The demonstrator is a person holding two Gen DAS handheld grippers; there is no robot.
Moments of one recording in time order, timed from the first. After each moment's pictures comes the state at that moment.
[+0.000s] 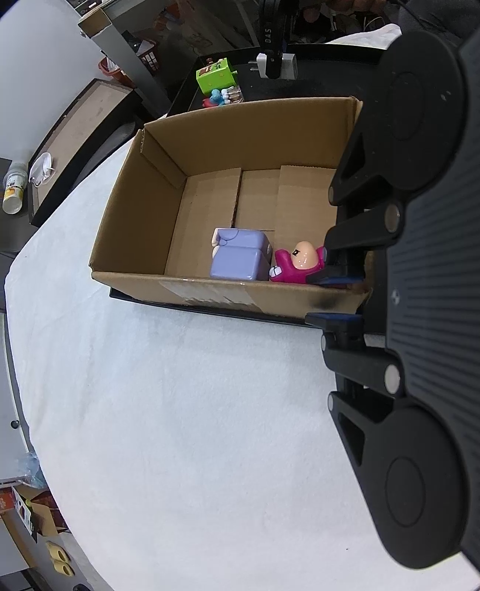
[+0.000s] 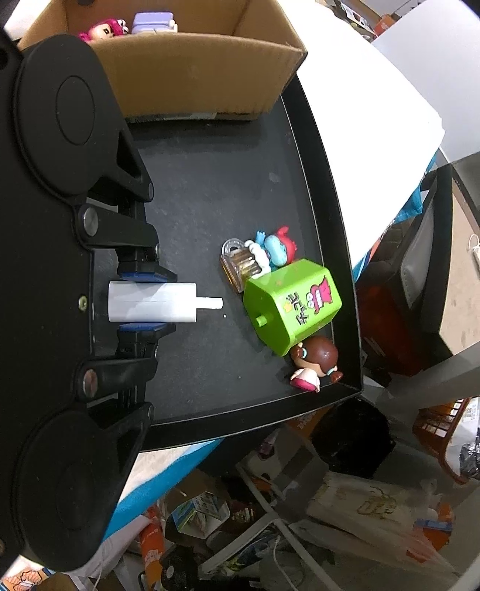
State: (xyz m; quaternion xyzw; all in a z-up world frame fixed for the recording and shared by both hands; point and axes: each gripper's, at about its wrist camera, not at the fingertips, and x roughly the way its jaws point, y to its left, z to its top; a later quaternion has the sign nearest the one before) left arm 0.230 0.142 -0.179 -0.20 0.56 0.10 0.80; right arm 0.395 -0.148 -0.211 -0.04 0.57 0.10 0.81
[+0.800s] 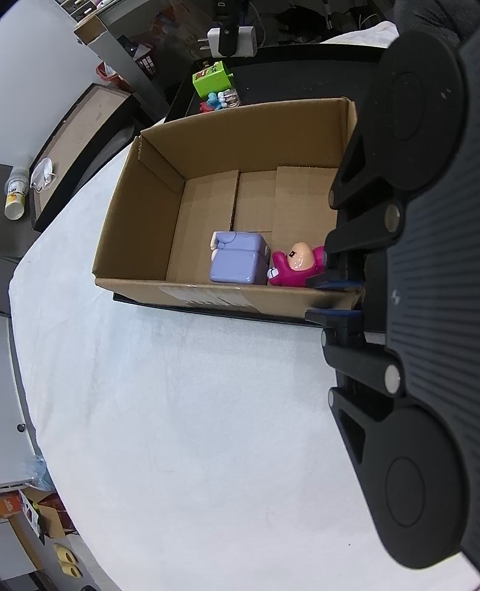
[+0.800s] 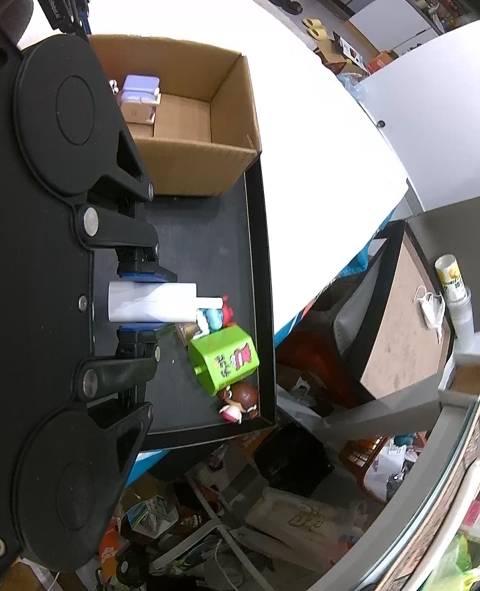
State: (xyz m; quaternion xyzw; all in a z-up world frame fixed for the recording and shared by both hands) left arm 0.227 0.138 -0.175 -0.19 0.55 0.10 0.81; right arm 0.384 -0.115 -0.144 -0.06 0.52 0.15 0.84
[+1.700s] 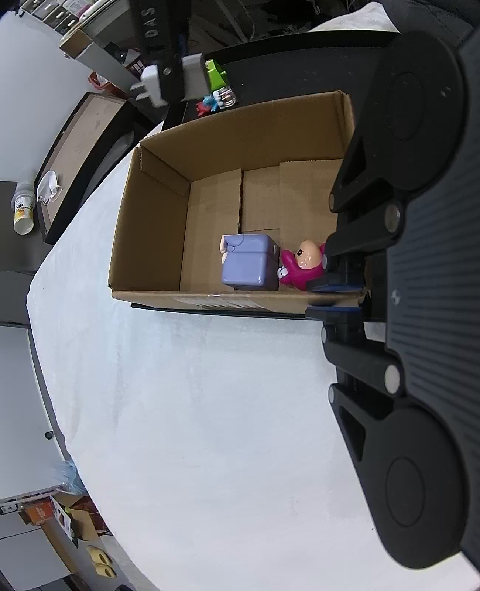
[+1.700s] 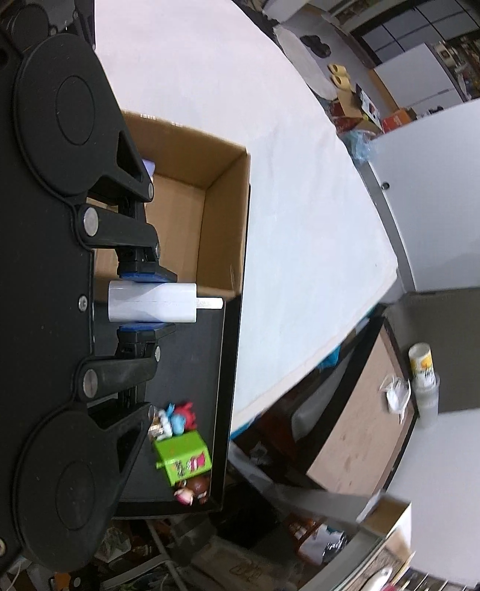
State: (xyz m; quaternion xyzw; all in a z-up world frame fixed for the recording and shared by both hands) left arm 0.225 0.127 -0.169 -0.14 0.53 0.10 0.83; right arm 0.354 -0.023 -0.122 -0.10 0.49 0.23 0.84
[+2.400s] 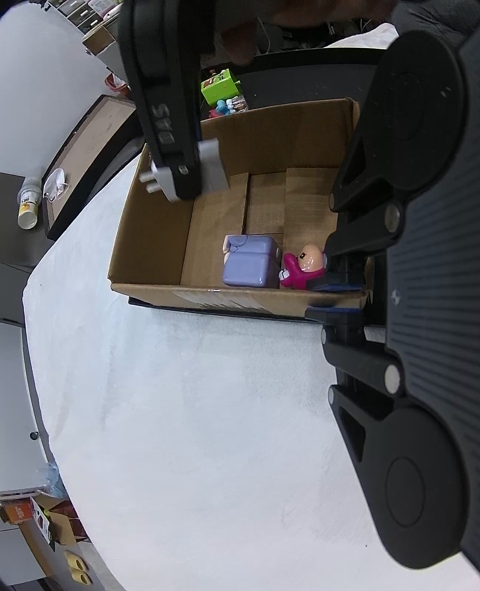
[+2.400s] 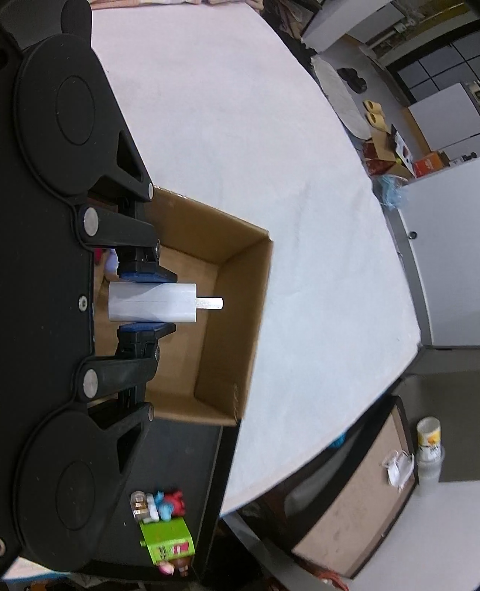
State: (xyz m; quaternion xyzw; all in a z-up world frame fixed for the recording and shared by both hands) left arm 0.224 0.146 -0.176 -0.19 0.53 0.09 0.82; right arm 0.340 0.051 -0.147 -0.12 0.51 0.28 0.80
